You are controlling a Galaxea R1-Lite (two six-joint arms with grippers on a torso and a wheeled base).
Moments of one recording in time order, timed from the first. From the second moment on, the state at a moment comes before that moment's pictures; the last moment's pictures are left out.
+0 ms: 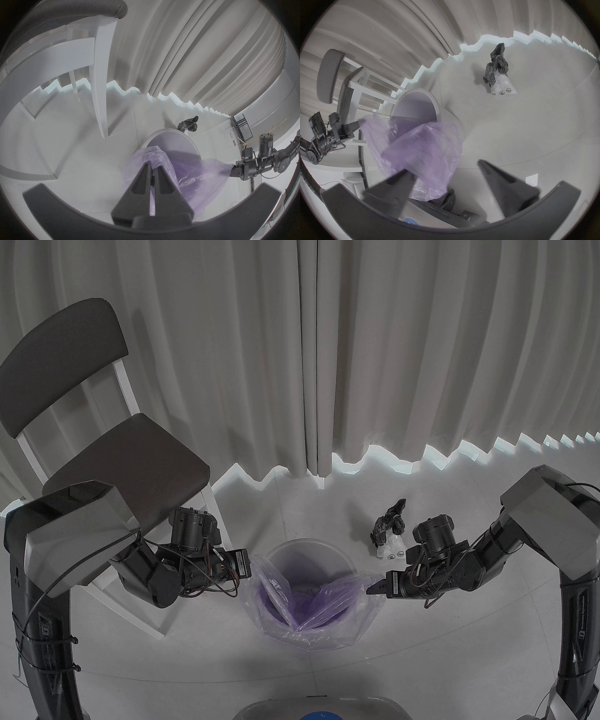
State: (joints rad) left arm -0.33 2.27 -0.97 -0.69 -0.16 -0.38; right arm 0.32 2.36 -1.08 -0.35 0.26 0.37
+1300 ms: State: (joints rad) left arm -0.35 2.34 -1.03 -0.65 -0.10 -0.34; right arm 0.48 2.03 -0.79 -0.51 0.26 0.31
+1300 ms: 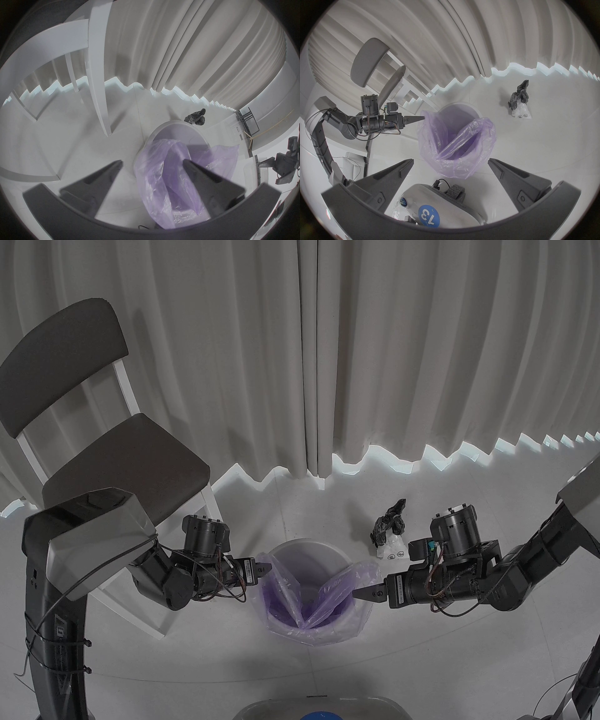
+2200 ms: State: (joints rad) left arm -0.37 1.98 -0.75 -0.70 -0.03 -0.24; right arm 0.57 1.86 -1.06 0.03 -0.04 0.07
